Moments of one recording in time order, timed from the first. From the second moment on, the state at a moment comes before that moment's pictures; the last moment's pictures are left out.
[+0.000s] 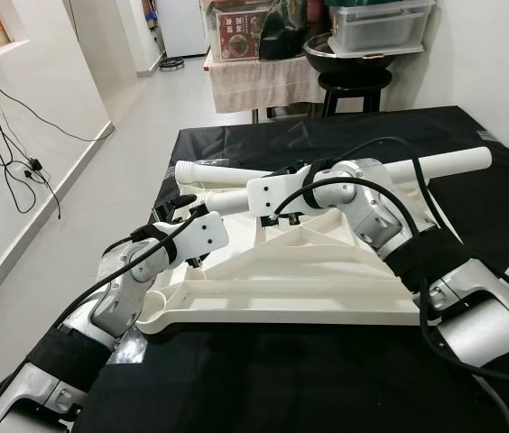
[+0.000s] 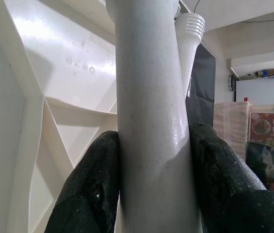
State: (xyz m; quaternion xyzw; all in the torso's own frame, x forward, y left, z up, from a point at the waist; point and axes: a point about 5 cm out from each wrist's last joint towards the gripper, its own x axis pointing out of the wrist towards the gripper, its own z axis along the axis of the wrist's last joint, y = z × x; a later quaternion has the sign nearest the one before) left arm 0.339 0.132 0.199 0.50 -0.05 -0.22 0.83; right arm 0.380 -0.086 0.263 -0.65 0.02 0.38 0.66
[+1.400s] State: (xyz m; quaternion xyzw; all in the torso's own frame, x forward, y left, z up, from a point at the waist) left arm 0.343 0.137 0.193 0.50 -0.04 -0.22 0.84; right arm 0.357 -0.075 0.271 -0.63 0.00 0.45 0.63
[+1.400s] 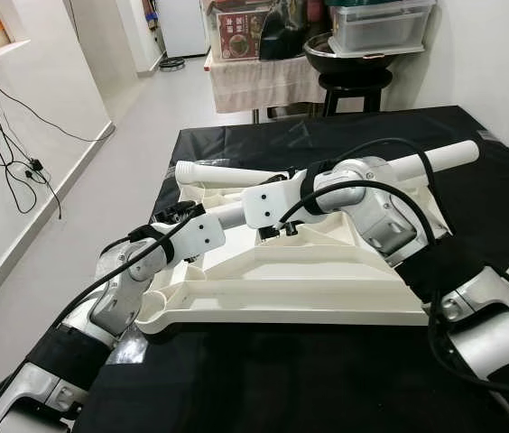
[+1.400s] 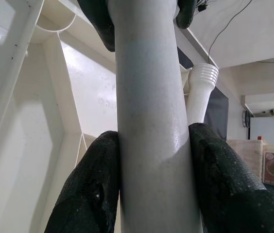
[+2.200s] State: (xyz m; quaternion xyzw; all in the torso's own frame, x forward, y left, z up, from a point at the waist) left arm 0.344 0.146 0.195 0.48 -0.04 -0.19 0.85; right arm 0.362 -0.095 0.287 -0.59 -0.03 0.42 0.69
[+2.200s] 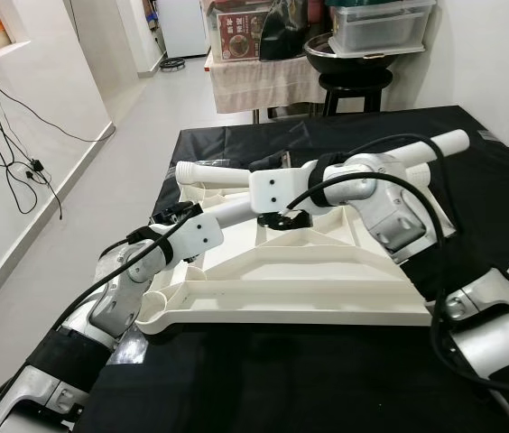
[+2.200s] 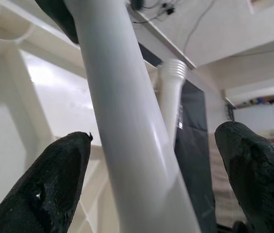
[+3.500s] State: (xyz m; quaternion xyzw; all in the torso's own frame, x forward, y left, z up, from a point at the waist) left arm 0.332 0.150 0.249 0.13 -0.17 -0.27 0.94; right arm 0.348 -0.131 0.291 -0.07 -0.14 0.57 0.81
